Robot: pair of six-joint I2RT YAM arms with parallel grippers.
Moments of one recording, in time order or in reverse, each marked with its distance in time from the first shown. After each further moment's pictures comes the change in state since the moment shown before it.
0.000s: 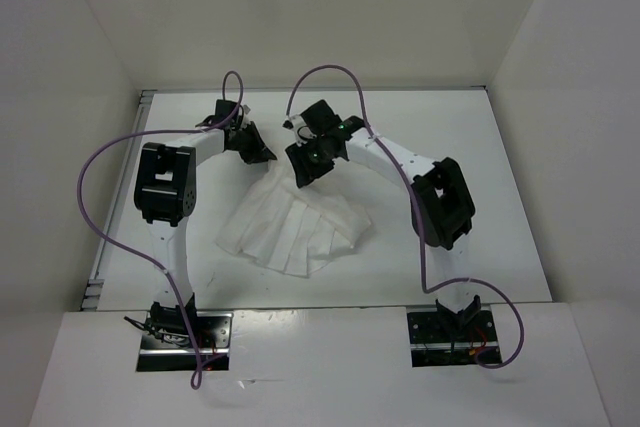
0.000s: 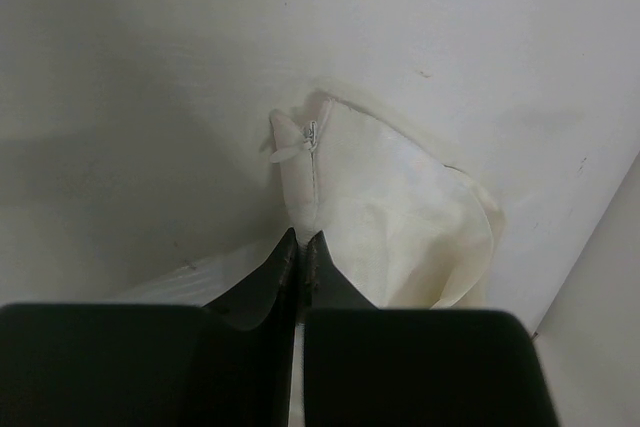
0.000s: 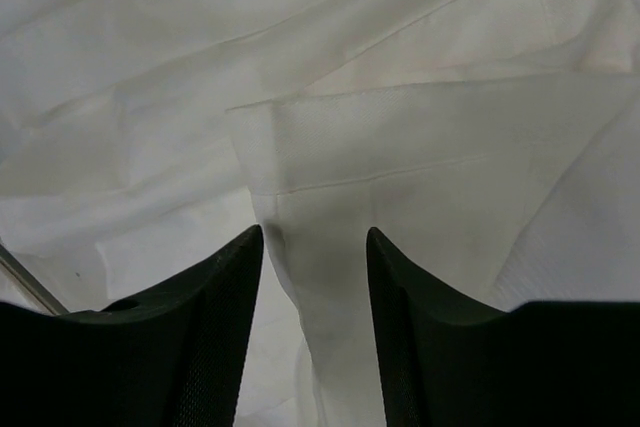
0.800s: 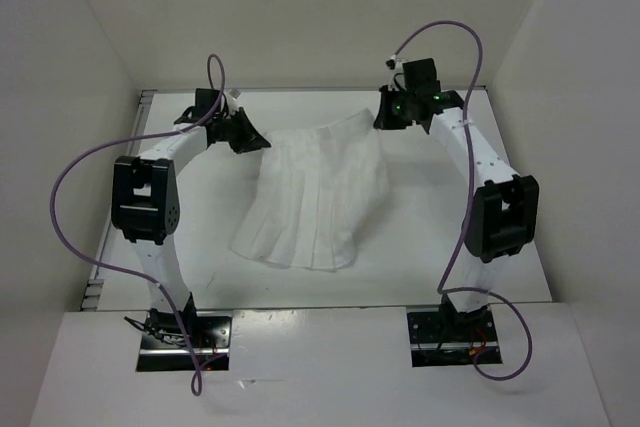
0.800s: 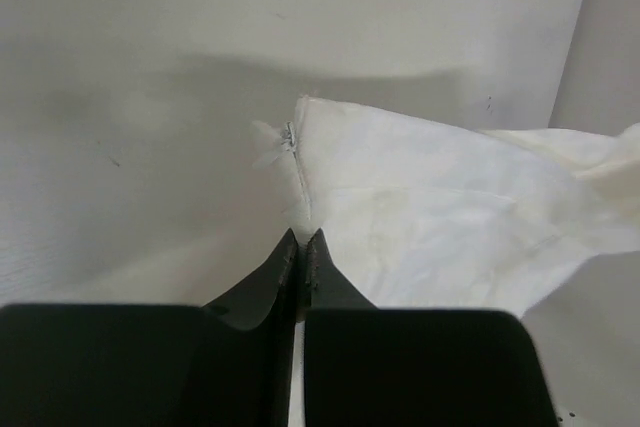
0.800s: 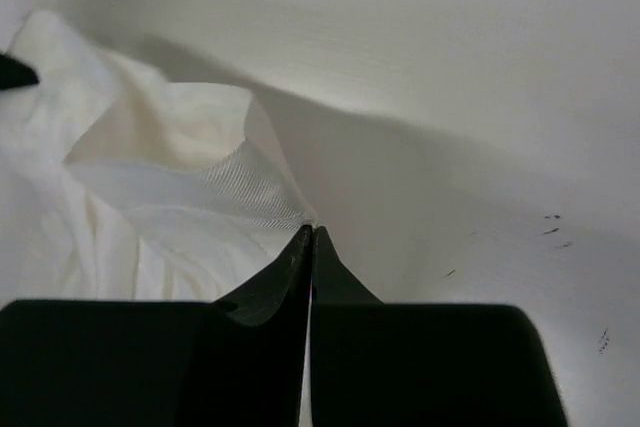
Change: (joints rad) left arm 0.035 -0.218 -0.084 -0.028 0.109 0.052; right arm -0.365 -0.282 -0.102 0.065 0.046 0.097
